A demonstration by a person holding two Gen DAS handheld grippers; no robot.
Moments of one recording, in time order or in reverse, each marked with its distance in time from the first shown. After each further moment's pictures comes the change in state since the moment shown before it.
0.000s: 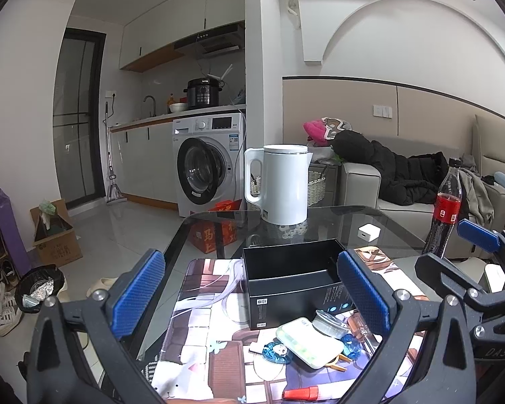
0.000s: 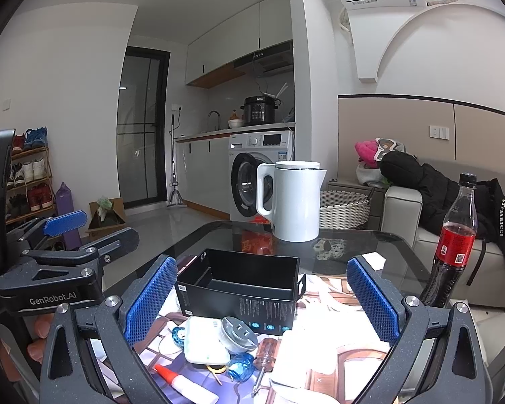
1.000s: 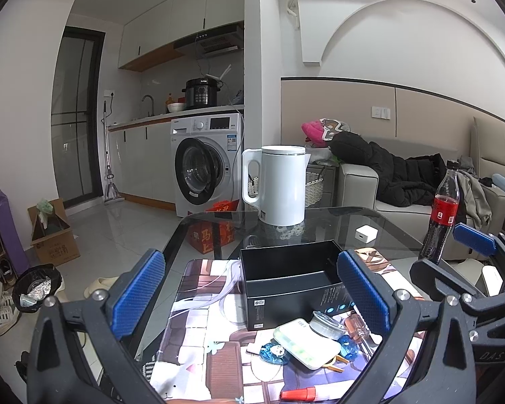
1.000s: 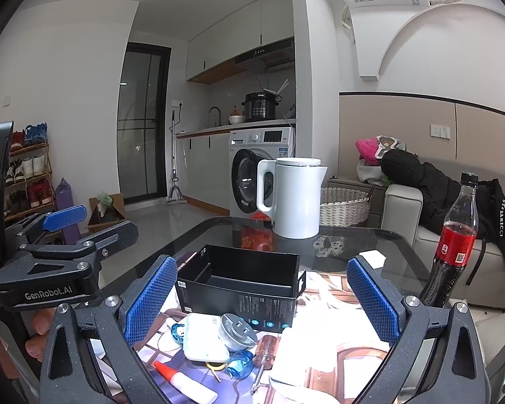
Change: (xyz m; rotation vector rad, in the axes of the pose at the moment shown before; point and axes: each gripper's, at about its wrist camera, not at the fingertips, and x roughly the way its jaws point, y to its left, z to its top) left arm -0.001 -0.001 0.002 -0.003 -0.003 -0.010; right arm 0.001 0.001 -0.002 -0.005 0.011 0.006
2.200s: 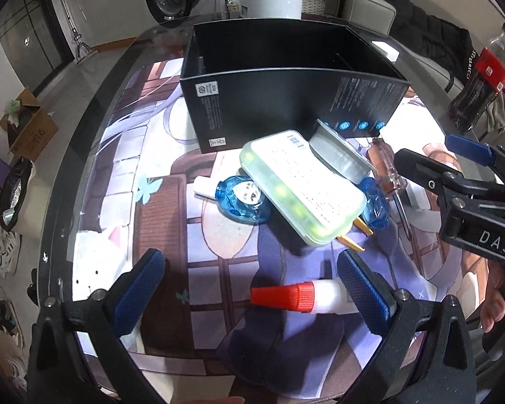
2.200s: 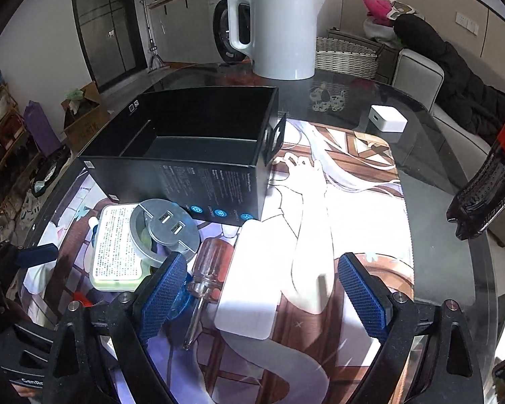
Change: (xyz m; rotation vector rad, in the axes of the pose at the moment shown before) left arm 0.103 -0.041 -0.090 0.011 0.845 -0.021; right arm 0.135 -0.050 -0.062 0.032 0.696 -0.009
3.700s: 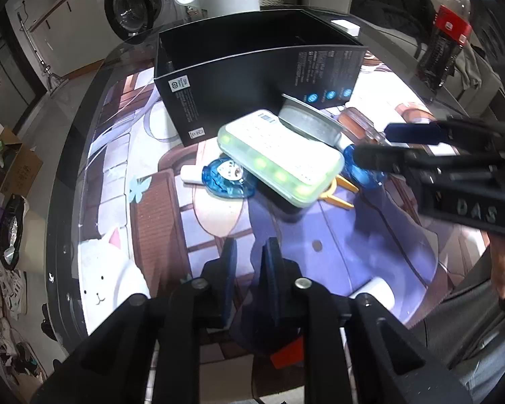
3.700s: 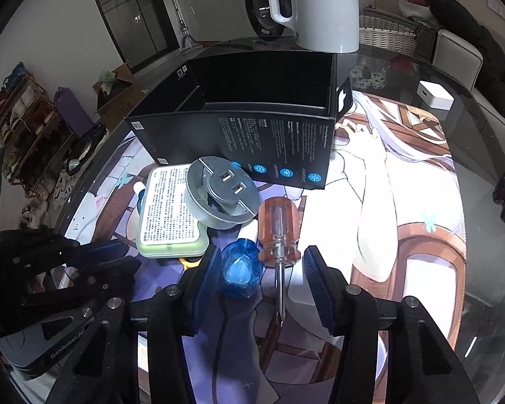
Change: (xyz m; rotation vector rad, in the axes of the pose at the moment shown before) left arm -0.009 0.000 -0.013 0.182 -0.001 -0.055; right arm 0.005 0.024 -0.011 -0.018 0.095 0.176
